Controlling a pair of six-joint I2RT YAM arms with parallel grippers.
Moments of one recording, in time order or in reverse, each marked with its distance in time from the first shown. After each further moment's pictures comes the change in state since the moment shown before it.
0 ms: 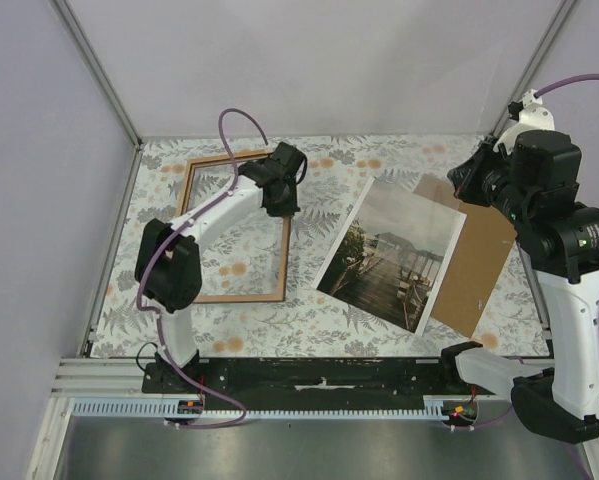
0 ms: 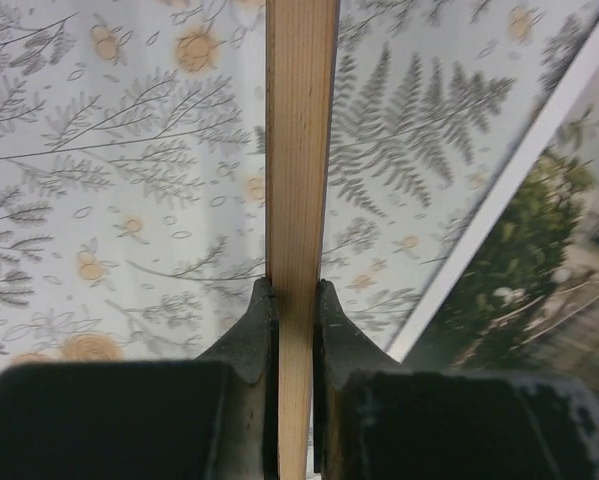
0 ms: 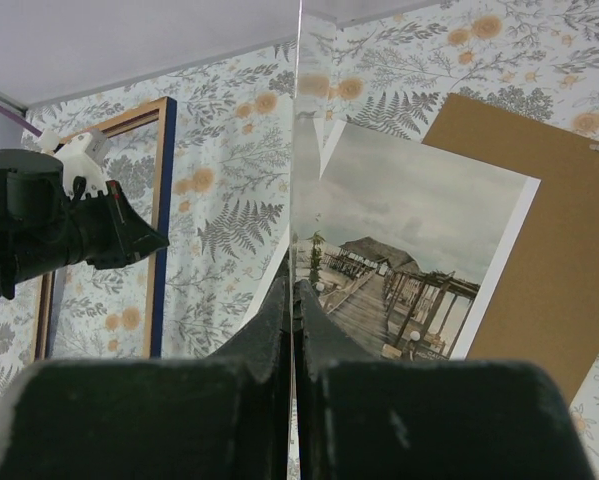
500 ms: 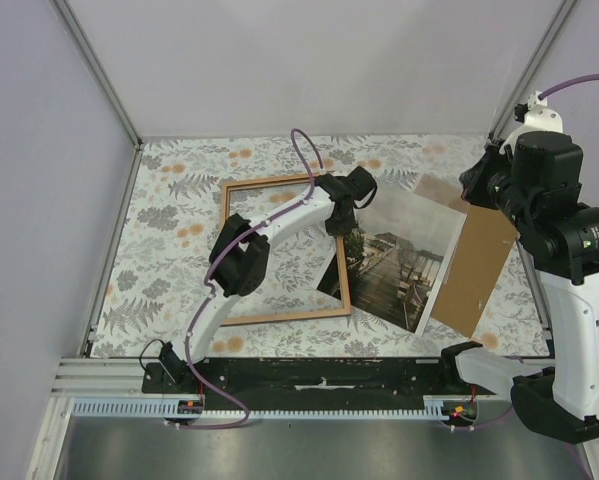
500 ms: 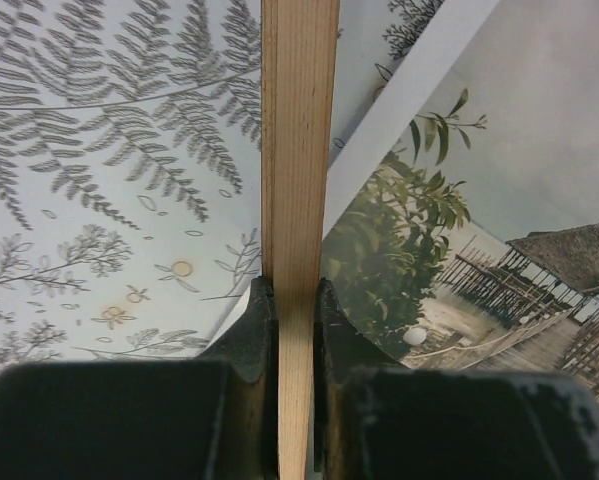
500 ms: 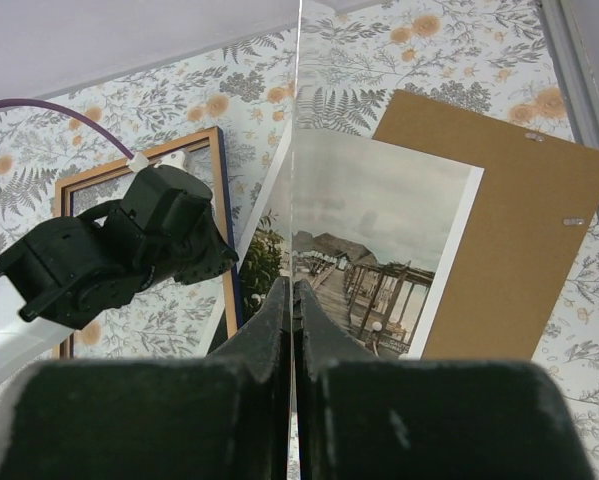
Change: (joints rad) left arm -0.243 0.478 0.530 -0.202 -0.094 -0.398; right arm 0.000 0.008 0.037 -0.059 0.103 -0.019
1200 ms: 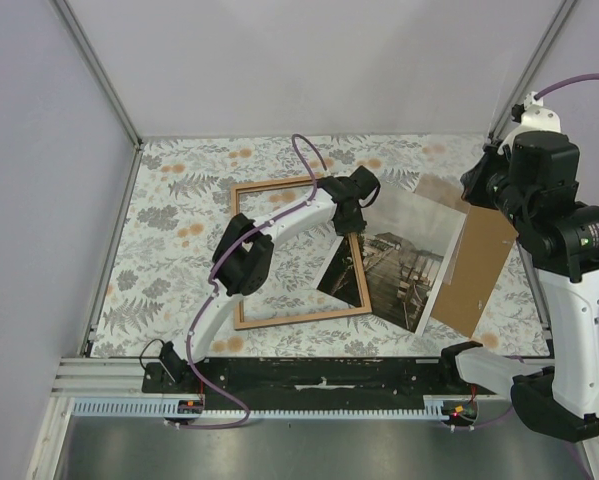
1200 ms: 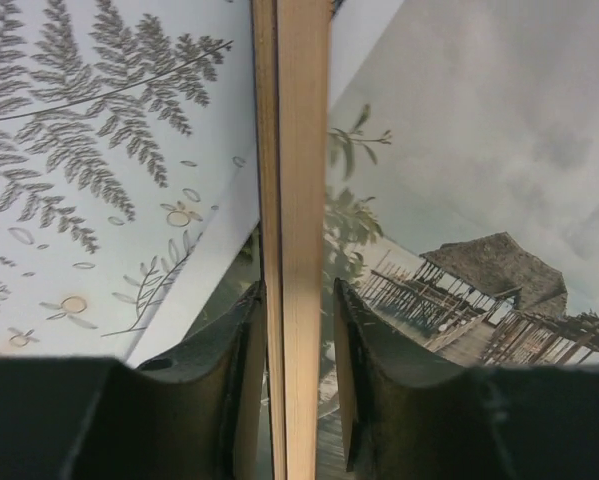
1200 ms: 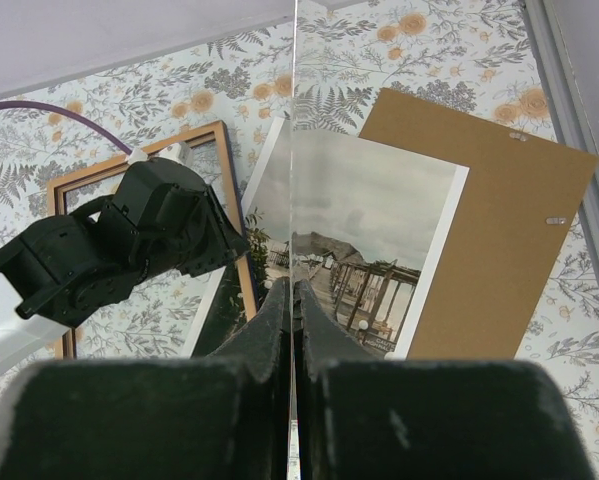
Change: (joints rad) left arm -0.018 0.058 0.044 0.079 0.060 -0.064; right arm 0.000 0.002 -0.009 -0.008 0.024 -0.024
